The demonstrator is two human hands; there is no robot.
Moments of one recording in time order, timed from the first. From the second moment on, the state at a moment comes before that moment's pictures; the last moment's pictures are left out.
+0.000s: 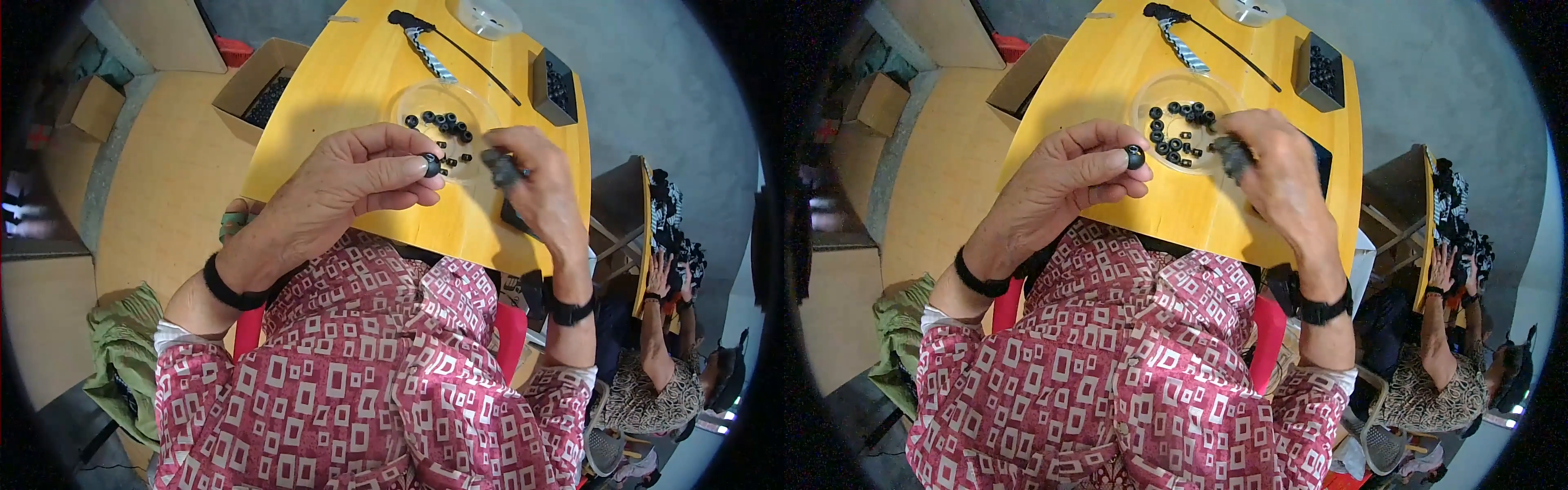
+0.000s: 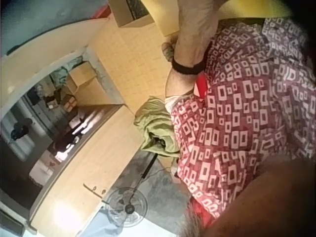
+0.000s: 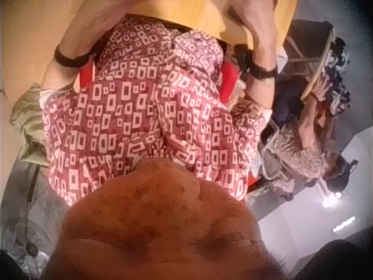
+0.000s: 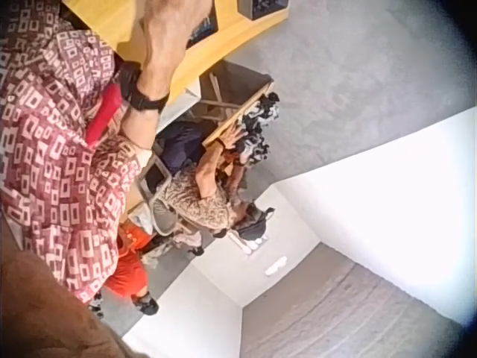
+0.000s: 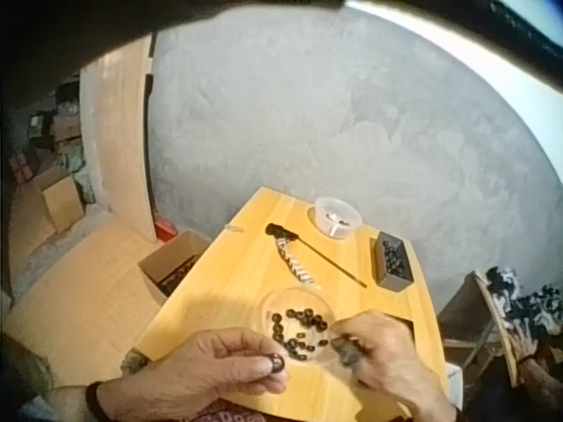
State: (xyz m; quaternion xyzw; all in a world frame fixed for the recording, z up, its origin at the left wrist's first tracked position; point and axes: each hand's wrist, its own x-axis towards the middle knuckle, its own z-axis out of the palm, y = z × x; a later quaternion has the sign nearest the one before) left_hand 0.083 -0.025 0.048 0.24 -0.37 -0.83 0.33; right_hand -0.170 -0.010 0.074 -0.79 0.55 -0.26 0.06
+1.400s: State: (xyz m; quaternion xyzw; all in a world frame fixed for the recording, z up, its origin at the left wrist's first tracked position) left_hand 0.031 -0.003 0.034 0.23 -0.37 -0.83 0.34; right_hand -0.150 0.056 0.070 -0.75 0.50 -0.42 0.10
